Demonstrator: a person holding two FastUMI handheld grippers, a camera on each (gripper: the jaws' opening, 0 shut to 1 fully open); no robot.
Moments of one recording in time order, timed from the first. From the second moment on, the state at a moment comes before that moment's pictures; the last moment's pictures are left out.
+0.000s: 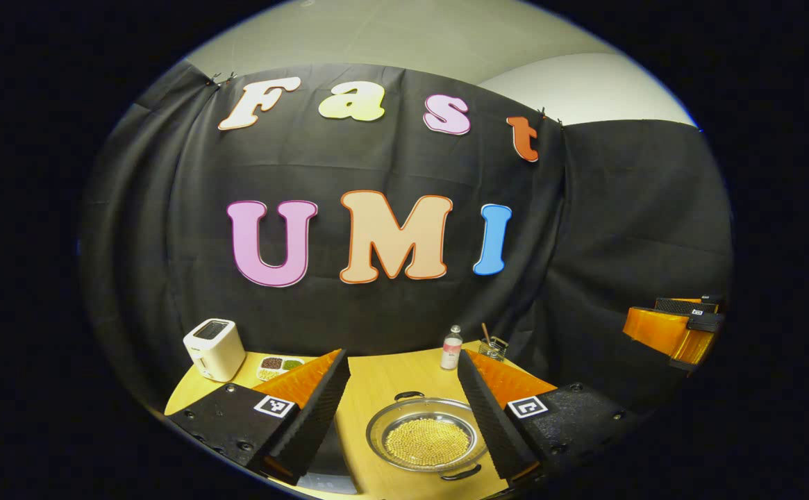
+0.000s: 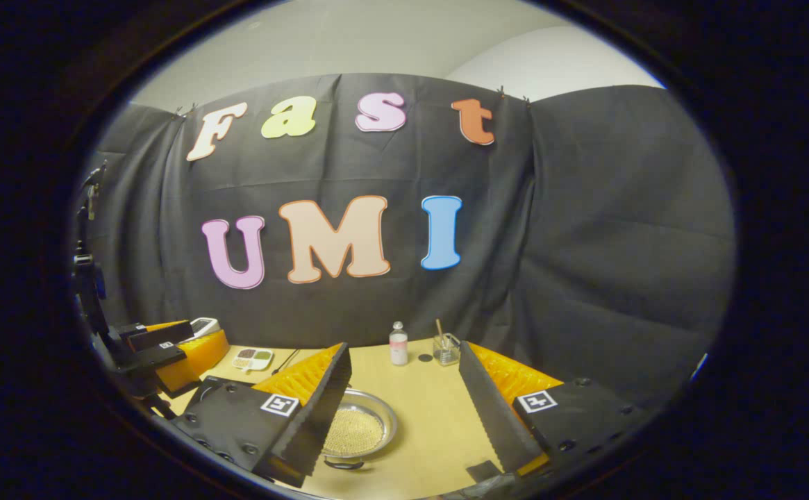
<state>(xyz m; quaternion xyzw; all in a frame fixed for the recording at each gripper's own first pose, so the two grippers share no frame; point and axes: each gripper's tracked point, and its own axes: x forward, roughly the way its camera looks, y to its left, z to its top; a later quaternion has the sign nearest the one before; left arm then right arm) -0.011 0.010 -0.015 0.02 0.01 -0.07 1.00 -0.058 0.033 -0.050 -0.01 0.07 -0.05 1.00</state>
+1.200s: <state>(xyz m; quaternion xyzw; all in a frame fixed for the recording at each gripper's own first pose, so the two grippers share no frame) -0.077 0.109 -0.042 0.03 0.02 0.03 1.00 -0.091 0.161 -0.289 0.09 0.35 0.13 0.92</state>
